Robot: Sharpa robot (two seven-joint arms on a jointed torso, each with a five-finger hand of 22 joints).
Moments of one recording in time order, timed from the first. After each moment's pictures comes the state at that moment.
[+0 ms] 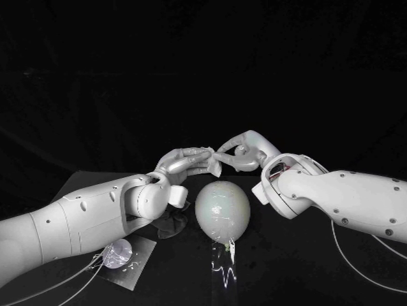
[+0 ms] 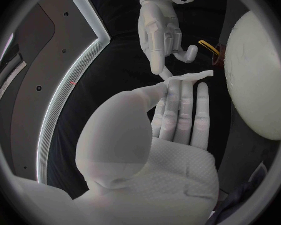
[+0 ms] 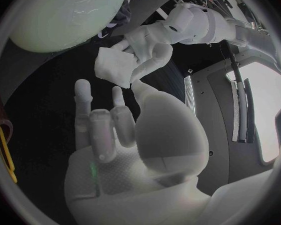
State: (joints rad) left arm 1.23 -0.57 -0.06 1.26 0.14 -0.14 0.37; left_hand 1.43 -0.09 0.63 0.03 0.05 0.97 0.14 0.48 0.17 1.27 0.09 0.10 0.11 0.97 0.08 0.44 0.34 0.16 0.88 0.23 0.26 0.20; right arm 1.40 -0.69 -0.15 1.56 -0.90 -0.67 -0.17; right_hand 1.27 -0.14 0.28 0.24 0.09 0.98 0.14 0.22 0.34 1.46 0.06 1.36 1.31 1.46 0.01 1.49 1.31 0.17 0.98 0.12 0.56 1.31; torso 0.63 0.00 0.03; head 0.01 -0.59
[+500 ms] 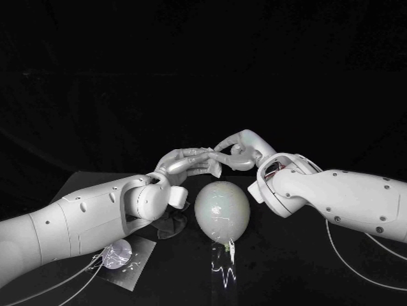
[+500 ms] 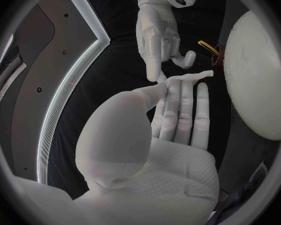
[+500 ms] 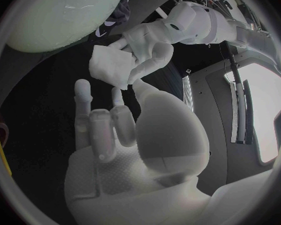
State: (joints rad) left arm 1.23 -0.57 -0.06 1.26 0.13 -0.14 0.37; left_hand 1.42 -0.09 0.64 0.01 0.05 0.97 0.14 0.47 0.18 1.27 0.09 0.11 0.12 0.97 0.08 0.44 0.34 0.16 0.88 0.23 0.28 0.22; right arm 1.40 -0.66 -0.15 1.53 -0.90 -0.67 -0.15; right_hand 1.27 -0.14 0.28 0.25 0.08 0.95 0.15 0.21 0.33 1.46 0.07 1.36 1.31 1.46 0.01 1.48 1.31 0.17 0.98 0.12 0.56 1.31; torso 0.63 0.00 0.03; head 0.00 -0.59
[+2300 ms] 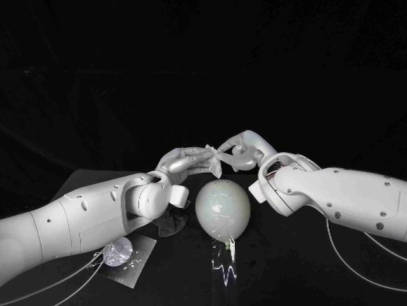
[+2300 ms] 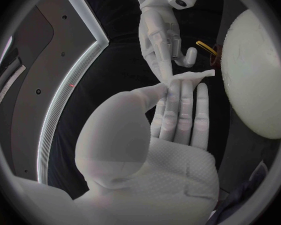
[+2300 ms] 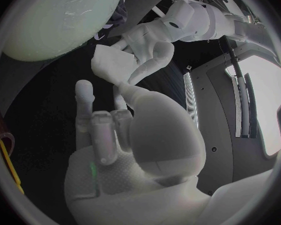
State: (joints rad) left arm 1.23 -0.57 -0.06 1.27 0.11 -0.15 0.36; left_hand 1.39 -0.09 0.66 0.00 0.05 0.97 0.14 0.46 0.22 1.28 0.09 0.11 0.13 0.97 0.08 0.44 0.34 0.15 0.85 0.22 0.32 0.26; right arm 1.39 -0.66 -0.15 1.52 -0.82 -0.65 -0.12; right_hand 1.40 -0.04 0.50 0.10 0.04 1.06 0.10 0.29 0.35 1.47 0.02 1.47 1.31 1.46 -0.03 1.53 1.31 0.17 1.04 0.08 0.65 1.31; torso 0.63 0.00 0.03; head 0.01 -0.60
